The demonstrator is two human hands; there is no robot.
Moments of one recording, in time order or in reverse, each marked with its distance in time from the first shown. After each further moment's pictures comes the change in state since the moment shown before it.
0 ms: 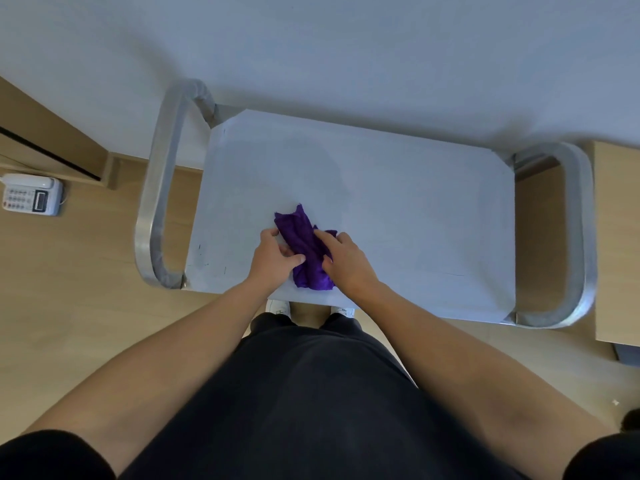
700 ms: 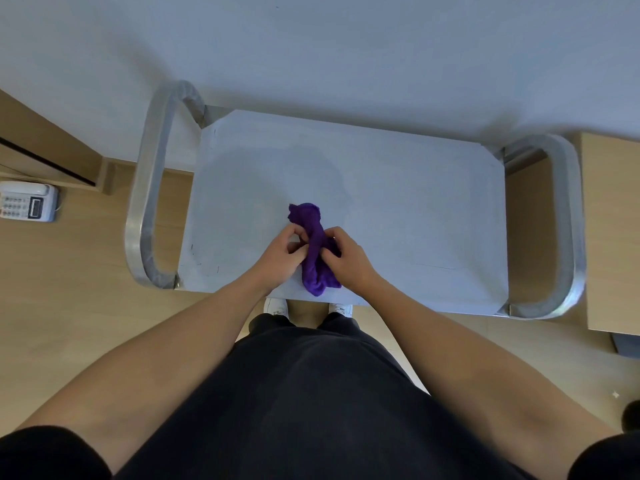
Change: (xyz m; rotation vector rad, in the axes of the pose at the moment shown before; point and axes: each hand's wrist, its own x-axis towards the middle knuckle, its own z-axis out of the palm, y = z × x) left_hand -0.013 0.021 0.013 -0.146 -0.303 0.134; right_hand -0.008 0.023 0.000 0.523 0.045 0.043
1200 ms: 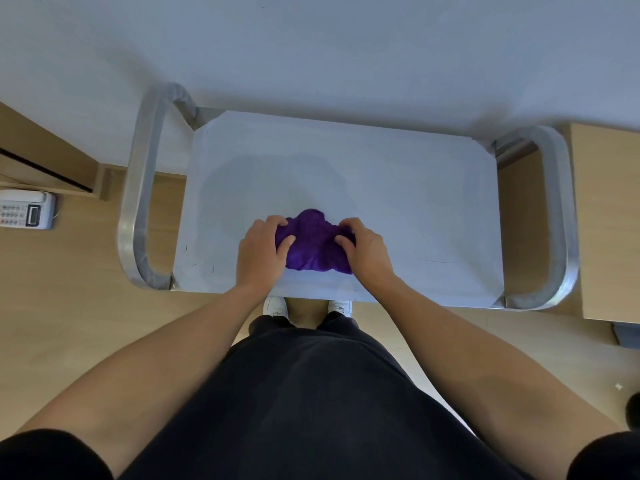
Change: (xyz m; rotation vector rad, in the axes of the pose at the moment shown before) left_hand -0.004 -0.014 -0.005 0.702 0.479 0.295; right_hand -0.001 0.016 -0.027 -0.231 0.246 0.046
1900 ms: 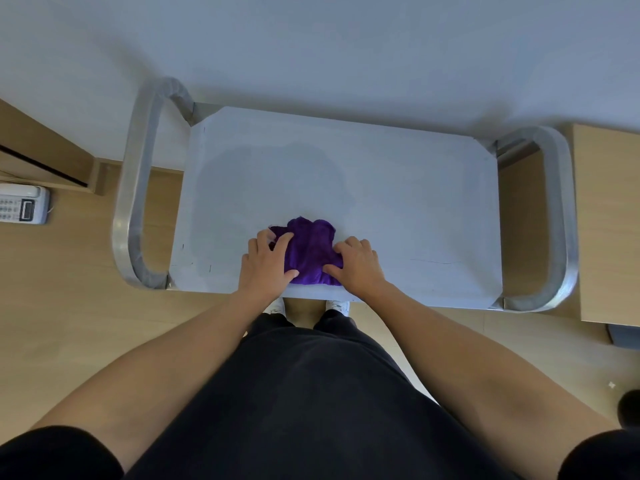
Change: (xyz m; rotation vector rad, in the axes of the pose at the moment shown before) left_hand -0.010 -0.016 0.021 0.404 -0.341 -0.012; right_hand -0.004 0.019 0.020 -0.439 -0.205 -0.103
